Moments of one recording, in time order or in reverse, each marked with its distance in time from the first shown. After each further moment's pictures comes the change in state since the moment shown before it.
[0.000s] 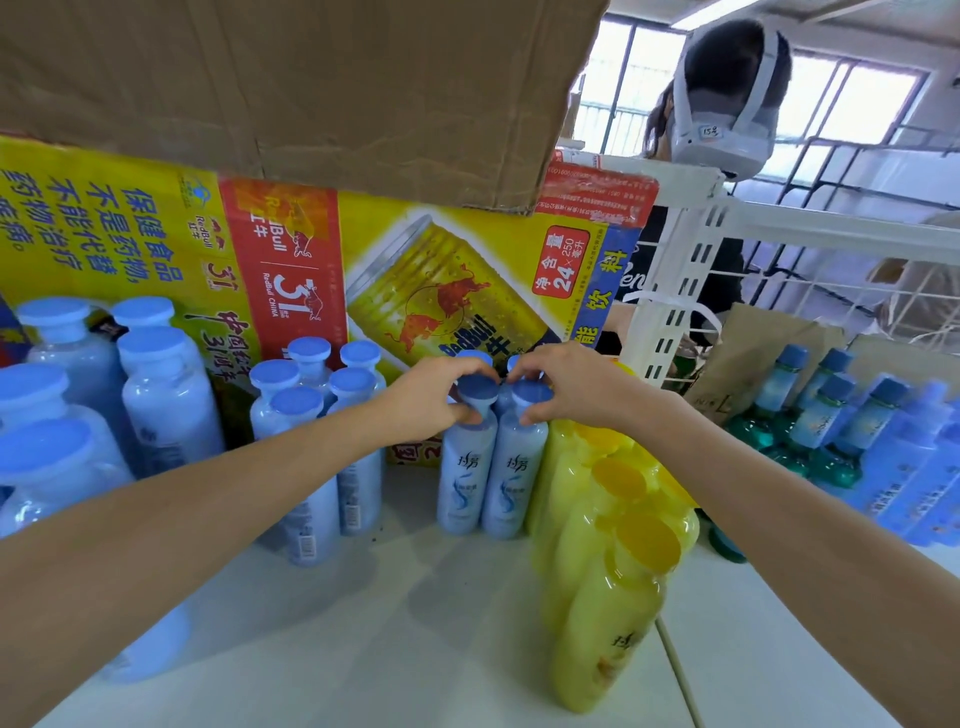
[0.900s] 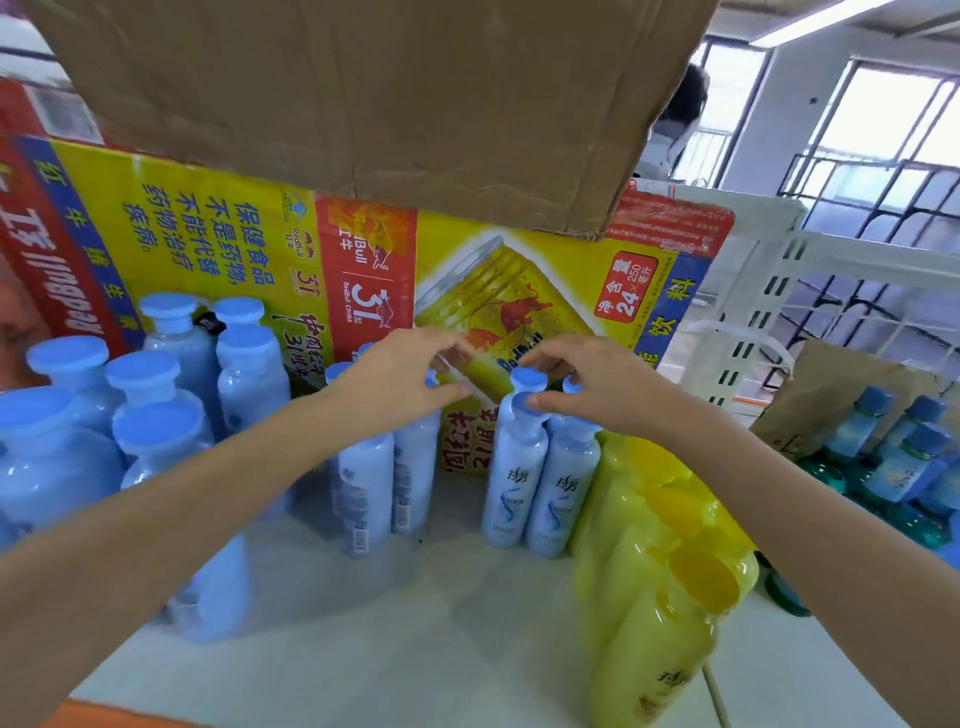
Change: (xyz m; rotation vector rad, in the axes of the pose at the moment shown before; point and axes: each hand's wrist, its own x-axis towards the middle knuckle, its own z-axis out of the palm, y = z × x) left_hand -0.060 0.013 -0.067 0.191 0.234 -0.063; right_hand 0.004 -0.040 -0.023 0.191 0.109 -0.122
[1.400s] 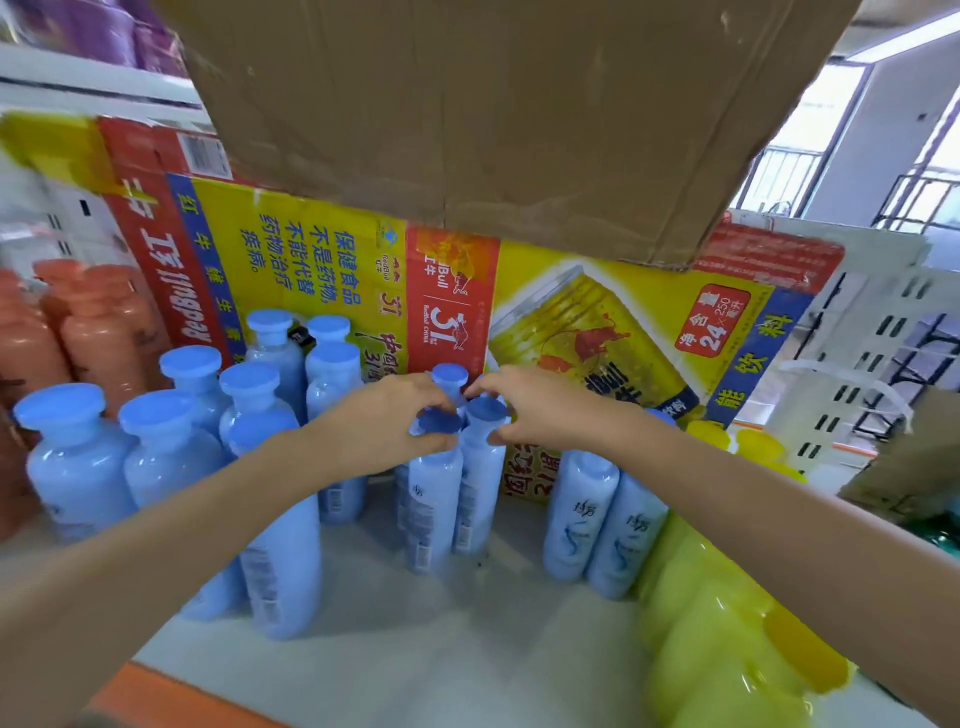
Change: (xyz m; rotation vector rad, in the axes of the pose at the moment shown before) left_hand -0.046 -0.035 -0.030 0.294 -0.078 -0.121; right_hand 0.068 -0.065 0.043 -0.129 -0.273 -0.197
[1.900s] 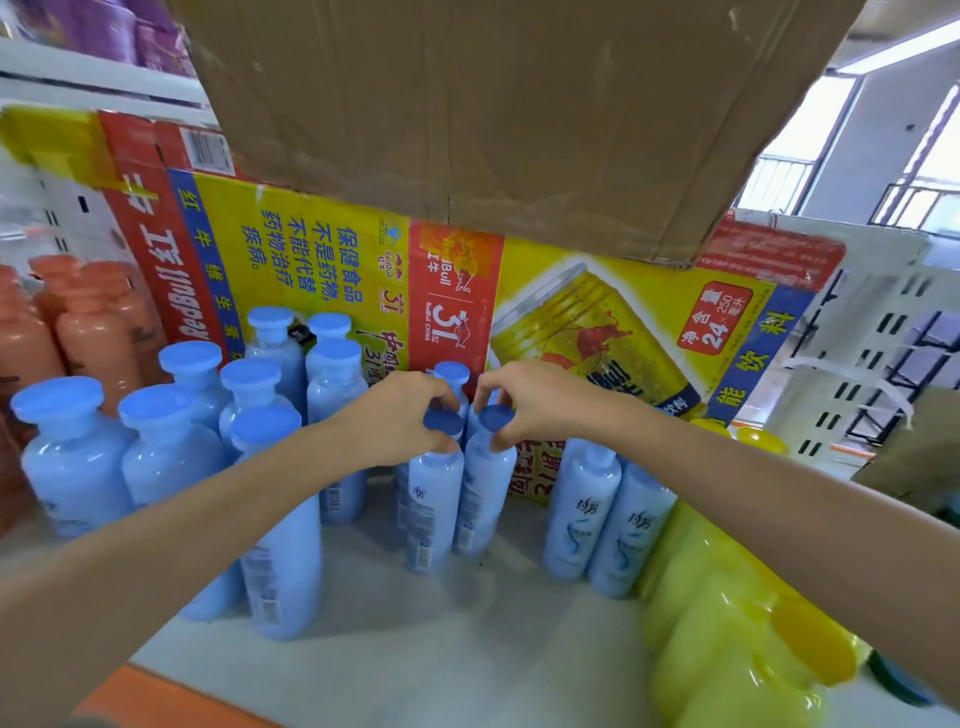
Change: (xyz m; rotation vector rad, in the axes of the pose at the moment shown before) left_hand 0.008 0.002 0.006 -0.063 -0.007 -0.098; right_hand 0.002 -0.003 -0.002 0.035 -0.002 0.019
